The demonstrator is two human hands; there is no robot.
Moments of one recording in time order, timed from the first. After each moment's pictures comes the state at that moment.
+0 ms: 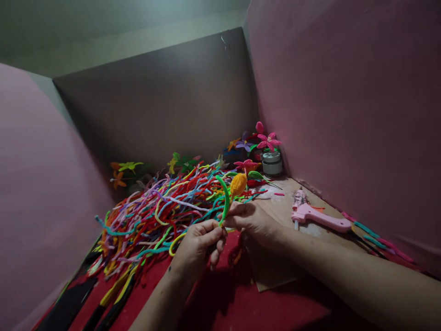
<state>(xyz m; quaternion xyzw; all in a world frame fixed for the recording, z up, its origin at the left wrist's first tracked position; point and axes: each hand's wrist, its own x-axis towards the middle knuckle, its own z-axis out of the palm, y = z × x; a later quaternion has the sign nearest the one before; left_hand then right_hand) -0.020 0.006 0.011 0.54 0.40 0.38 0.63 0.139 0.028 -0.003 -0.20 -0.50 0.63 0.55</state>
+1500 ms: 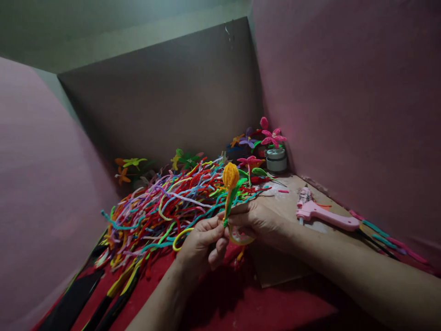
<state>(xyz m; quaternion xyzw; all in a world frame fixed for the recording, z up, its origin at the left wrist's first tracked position) -0.020 0.009 0.006 0.49 0.31 0.37 0.72 0.142 0.024 0.002 -0.20 -0.49 0.72 0.45</state>
